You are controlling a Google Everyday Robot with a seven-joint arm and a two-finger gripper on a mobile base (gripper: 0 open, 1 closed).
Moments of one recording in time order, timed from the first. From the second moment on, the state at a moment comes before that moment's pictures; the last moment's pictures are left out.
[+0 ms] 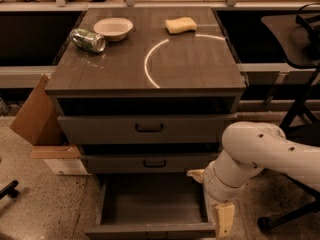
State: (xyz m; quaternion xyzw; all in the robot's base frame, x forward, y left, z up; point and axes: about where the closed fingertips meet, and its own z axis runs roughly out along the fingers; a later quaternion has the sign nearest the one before) arm 0.367 -0.126 0.613 -0.79 0.59 0.15 0.08
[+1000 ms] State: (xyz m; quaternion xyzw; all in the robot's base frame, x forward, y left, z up) arm 0.352 -0.083 0.457 -0.81 0.52 0.24 0.10
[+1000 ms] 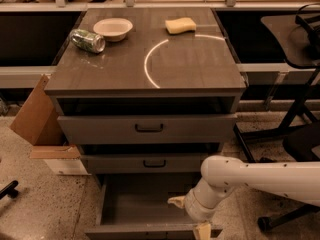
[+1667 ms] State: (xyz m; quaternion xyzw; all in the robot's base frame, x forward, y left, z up) arm 0.342 -0.079 0.443 -0.81 0.52 0.26 0.09
